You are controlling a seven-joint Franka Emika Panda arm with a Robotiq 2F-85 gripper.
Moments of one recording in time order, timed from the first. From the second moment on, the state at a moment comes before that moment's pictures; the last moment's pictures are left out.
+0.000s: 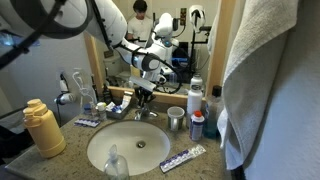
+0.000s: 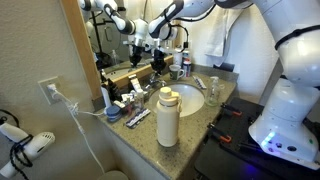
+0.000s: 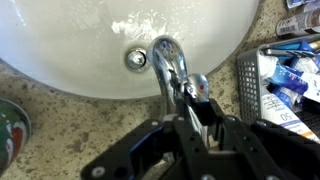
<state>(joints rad) -0.20 0.70 0.00 -1.51 0.29 2.02 -0.19</state>
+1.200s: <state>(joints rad) -0.24 0.68 -0.07 -1.69 0.25 1.91 -0.17</state>
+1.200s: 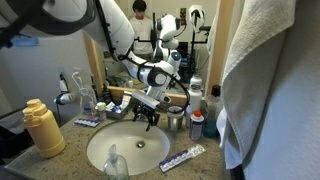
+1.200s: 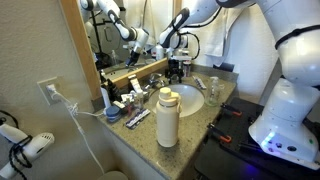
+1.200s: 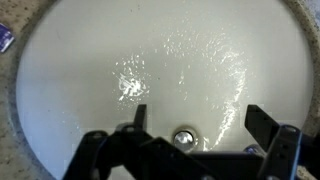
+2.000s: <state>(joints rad) -0.23 0.40 -0.06 -1.97 0.27 2.18 -0.18</state>
